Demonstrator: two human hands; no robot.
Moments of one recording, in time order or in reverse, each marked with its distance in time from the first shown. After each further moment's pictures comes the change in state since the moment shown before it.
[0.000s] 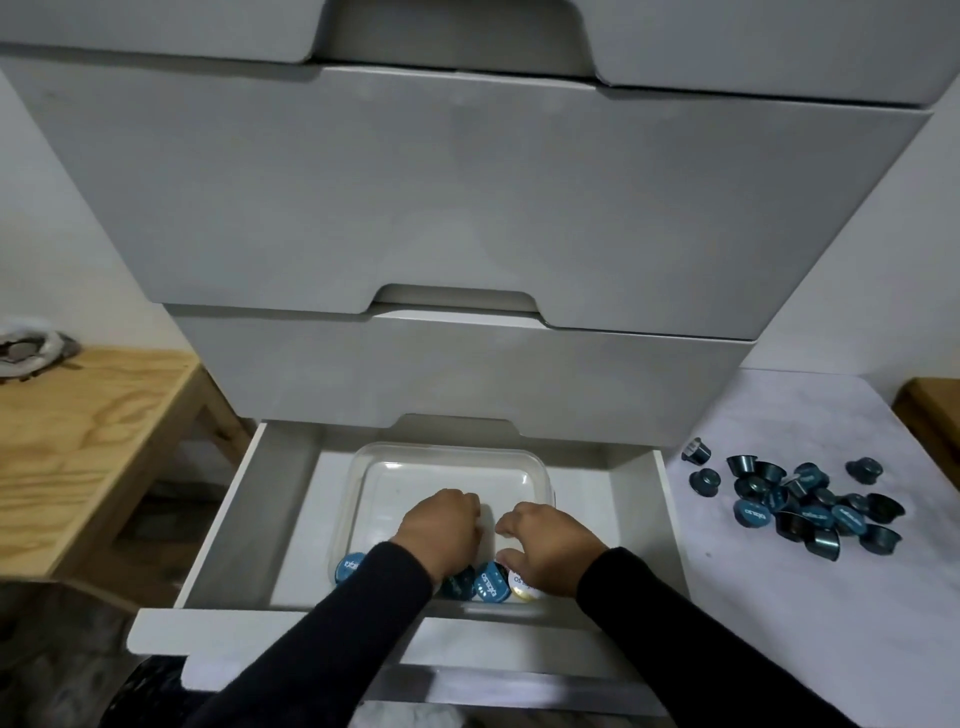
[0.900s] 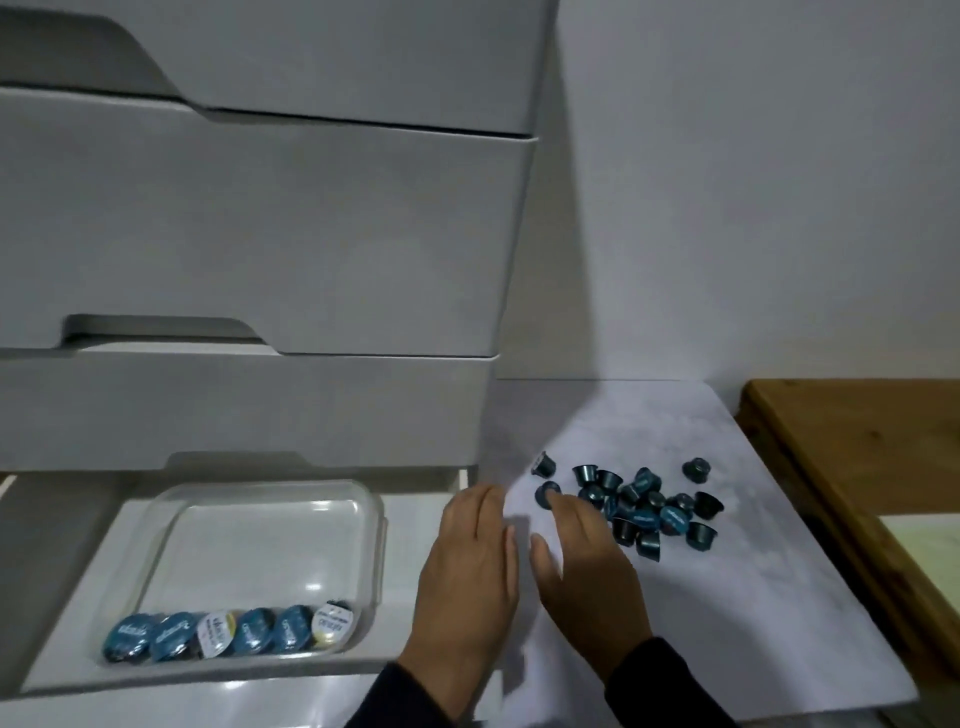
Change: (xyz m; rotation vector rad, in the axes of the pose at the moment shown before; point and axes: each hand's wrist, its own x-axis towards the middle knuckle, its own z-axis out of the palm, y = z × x) left_hand -0.018 0.223 0.032 -0.359 0.658 0.252; right_hand -0.127 0.166 -0.018 -0.107 0.892 0.162
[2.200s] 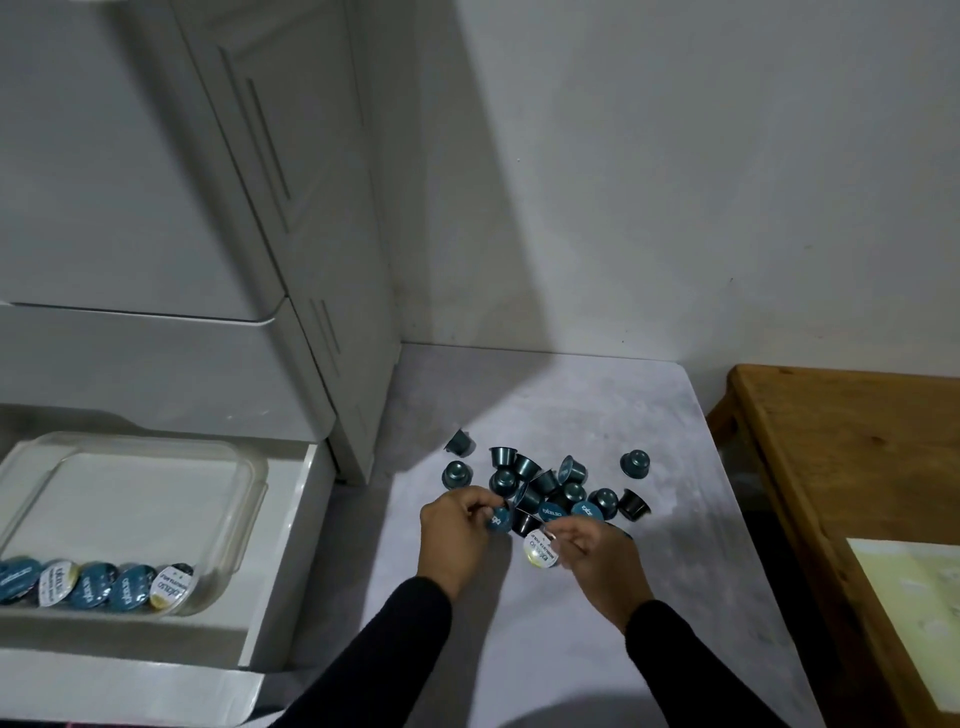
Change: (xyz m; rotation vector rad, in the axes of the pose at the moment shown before) left_hand 0.072 0.059 0.178 -0.476 0.001 -0.524; right_hand 0.003 0.220 0.017 0.666 -0.405 0.426
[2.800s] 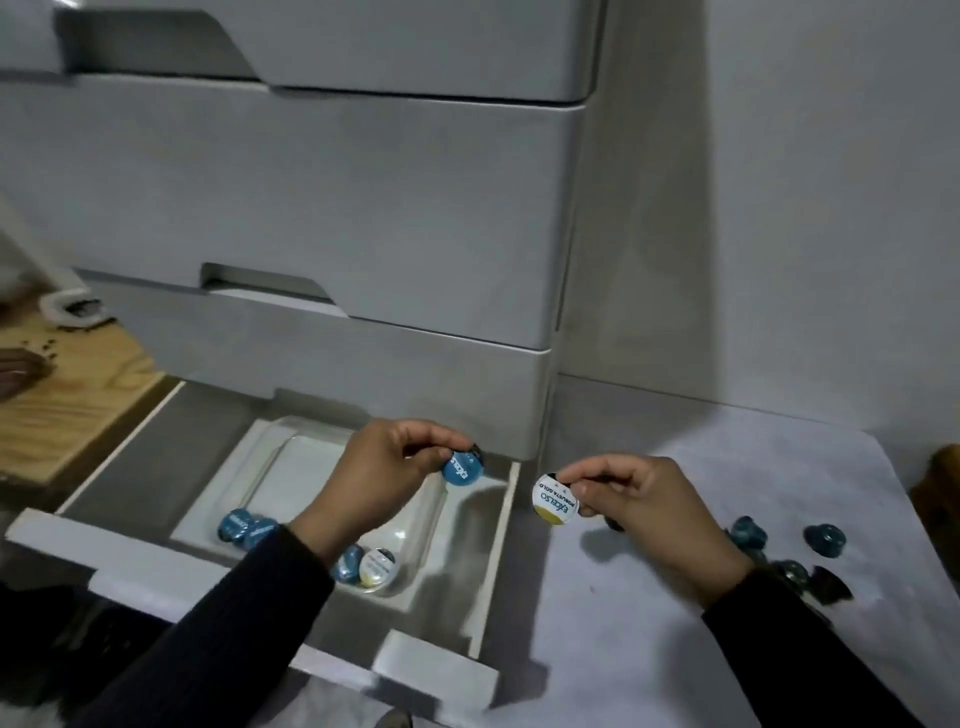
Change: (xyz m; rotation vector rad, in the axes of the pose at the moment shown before) left_hand -0.010 0.022 -0.280 0.041 0.014 0.141; right_hand -0.017 -0.222 0.058 0.417 -0.395 -0.178
